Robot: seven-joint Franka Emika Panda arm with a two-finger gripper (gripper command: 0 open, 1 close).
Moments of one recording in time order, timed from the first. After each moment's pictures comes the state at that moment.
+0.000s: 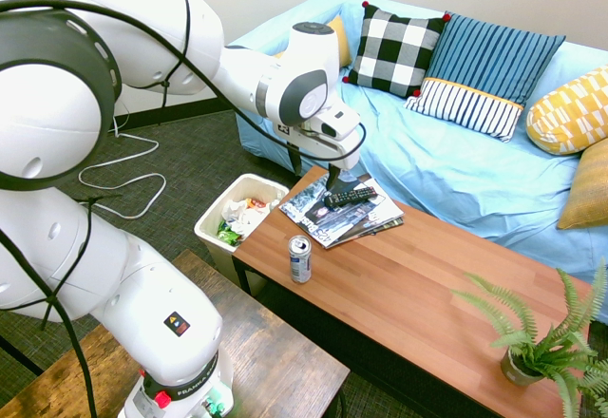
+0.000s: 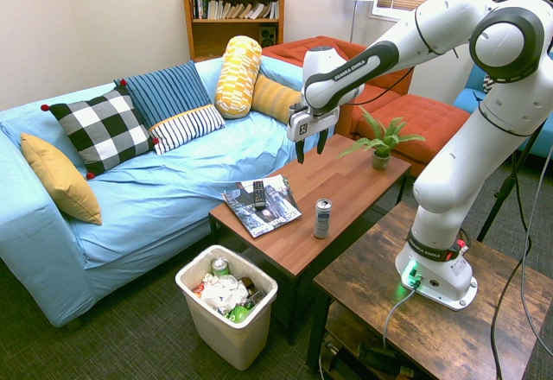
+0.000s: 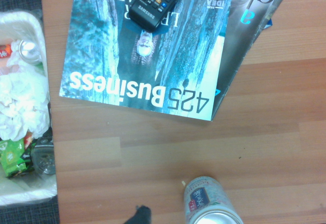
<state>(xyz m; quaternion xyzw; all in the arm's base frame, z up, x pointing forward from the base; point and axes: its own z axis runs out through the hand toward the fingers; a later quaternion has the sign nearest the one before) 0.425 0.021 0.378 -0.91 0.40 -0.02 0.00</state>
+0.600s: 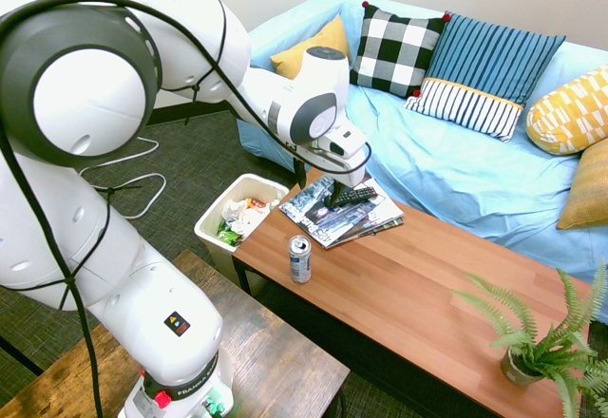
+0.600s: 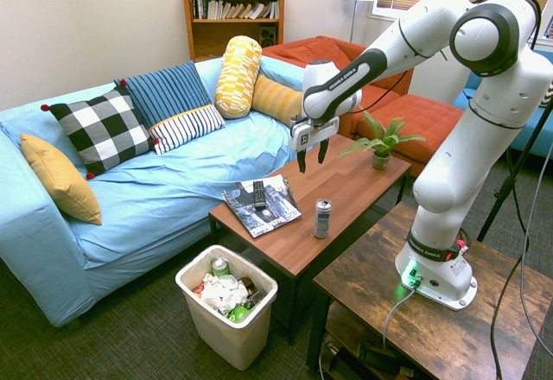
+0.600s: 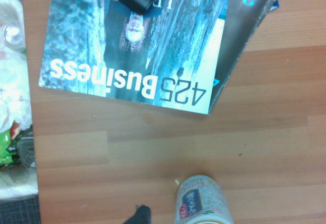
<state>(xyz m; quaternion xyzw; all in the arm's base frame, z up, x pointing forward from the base) 0.430 0.003 0.325 -0.92 0.40 0.01 0.00</state>
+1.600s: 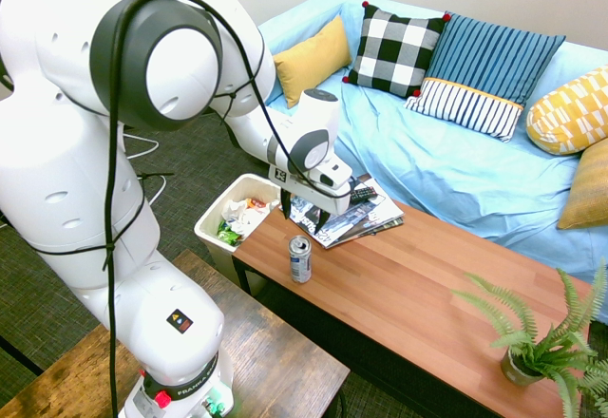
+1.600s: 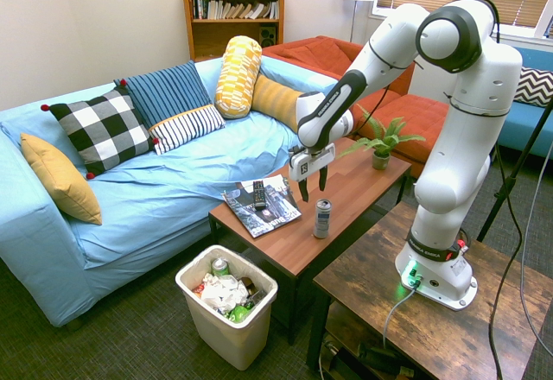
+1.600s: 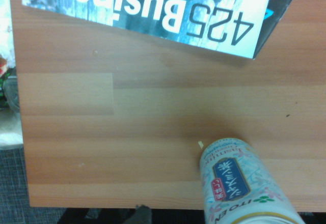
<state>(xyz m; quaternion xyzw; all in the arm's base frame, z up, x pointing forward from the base) 0.421 0.029 0.235 -0.93 0.36 0.08 -0.02</state>
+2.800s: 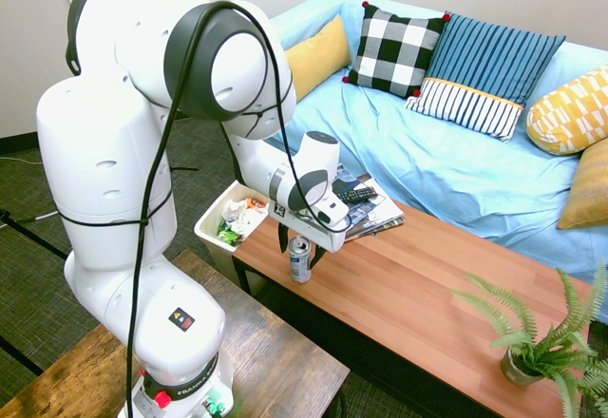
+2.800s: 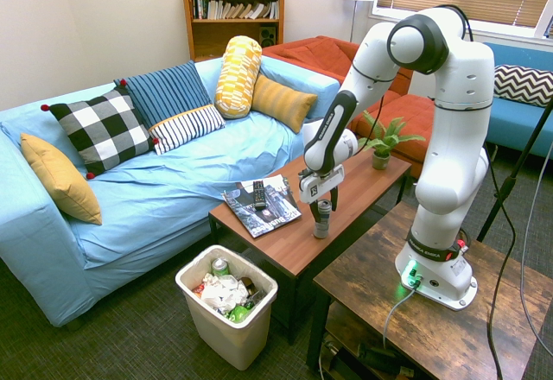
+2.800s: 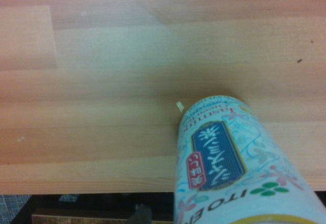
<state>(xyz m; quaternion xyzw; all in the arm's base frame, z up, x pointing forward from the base) 0.394 0.009 0.163 -0.92 0.38 0.11 -0.04</state>
